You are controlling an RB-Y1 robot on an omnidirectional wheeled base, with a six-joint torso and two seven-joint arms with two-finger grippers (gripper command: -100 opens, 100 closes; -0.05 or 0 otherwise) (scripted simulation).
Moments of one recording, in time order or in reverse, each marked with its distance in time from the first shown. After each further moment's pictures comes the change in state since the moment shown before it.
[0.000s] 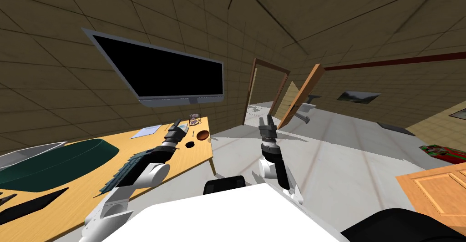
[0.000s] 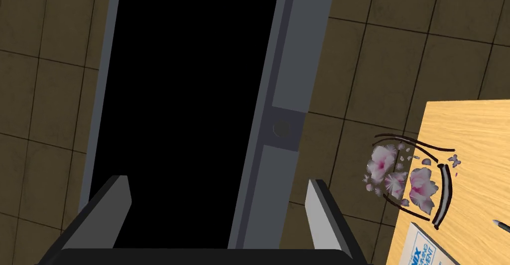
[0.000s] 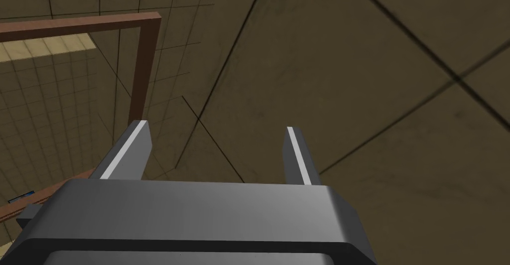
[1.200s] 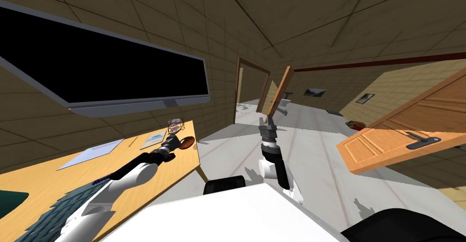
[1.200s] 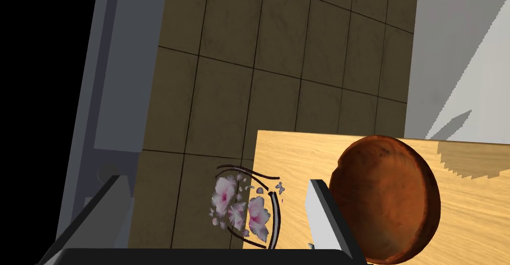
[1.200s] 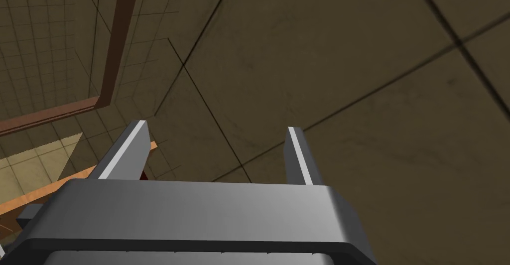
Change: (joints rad) left arm -0.036 0.170 0.050 0.250 0.331 0.285 -0.005; right arm 0.000 0.000 0.000 0.000 0.000 0.000 0.000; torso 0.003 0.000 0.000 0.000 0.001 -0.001
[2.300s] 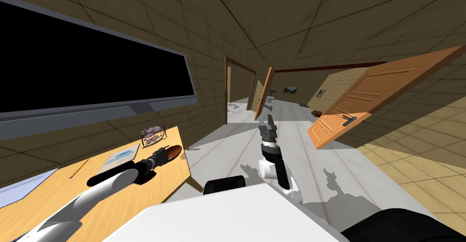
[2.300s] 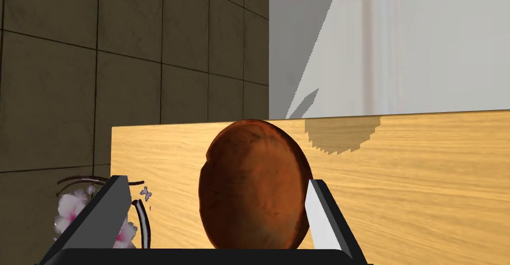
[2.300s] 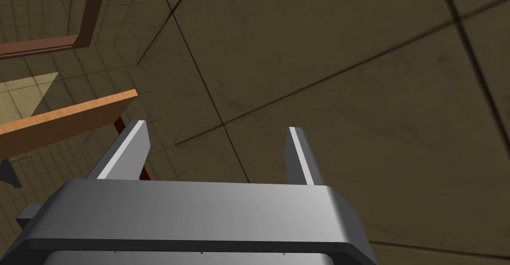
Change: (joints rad) left arm -0.002 0.171 0.015 0.287 0.282 0.253 0.014; right arm 0.000 0.000 0.000 0.000 0.000 0.000 0.000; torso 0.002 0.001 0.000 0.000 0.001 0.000
